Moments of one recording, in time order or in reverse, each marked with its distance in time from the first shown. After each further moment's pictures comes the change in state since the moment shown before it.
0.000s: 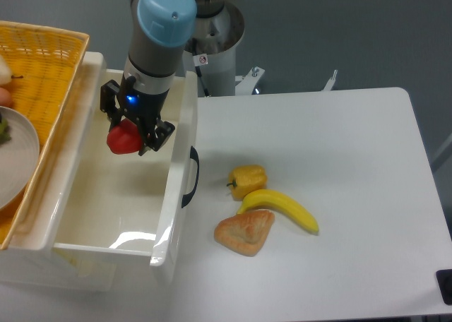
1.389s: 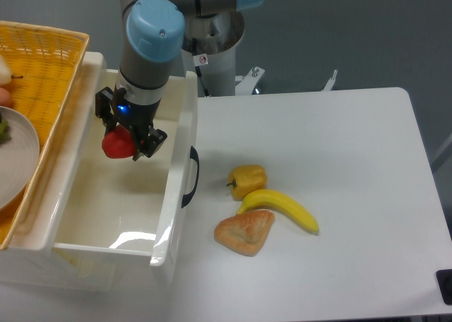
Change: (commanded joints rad) arm -0.031 -0.021 0.002 0.003 0.020 0.002
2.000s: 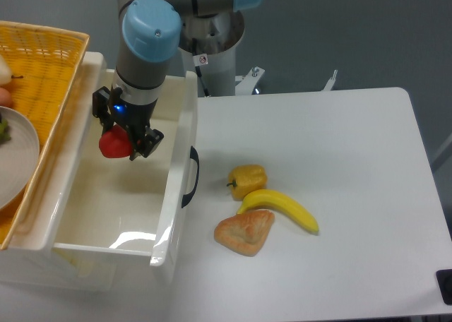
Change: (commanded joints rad) arm -0.011 -0.005 0.000 0.002 0.000 0.000
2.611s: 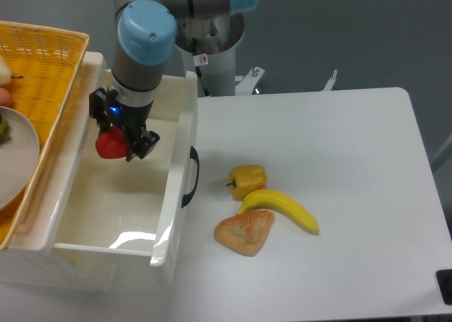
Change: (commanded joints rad) arm -0.009 -0.003 0.002 0.003 0.000 0.000
